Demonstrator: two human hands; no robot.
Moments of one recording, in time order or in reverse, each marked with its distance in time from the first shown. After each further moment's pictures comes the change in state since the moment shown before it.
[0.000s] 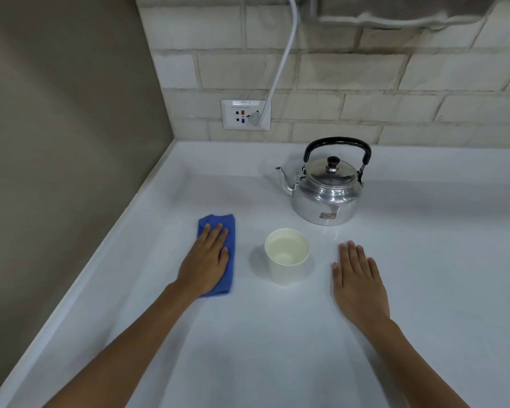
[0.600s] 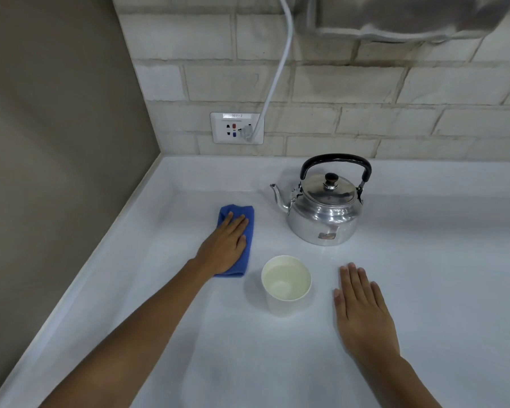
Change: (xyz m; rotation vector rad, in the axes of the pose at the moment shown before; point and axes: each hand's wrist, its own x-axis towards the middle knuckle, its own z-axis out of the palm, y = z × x) left_hand 0.105 0.004 0.022 0.013 -0.054 0.263; right_hand -0.002 -0.002 -0.001 0.073 -0.005 0.021
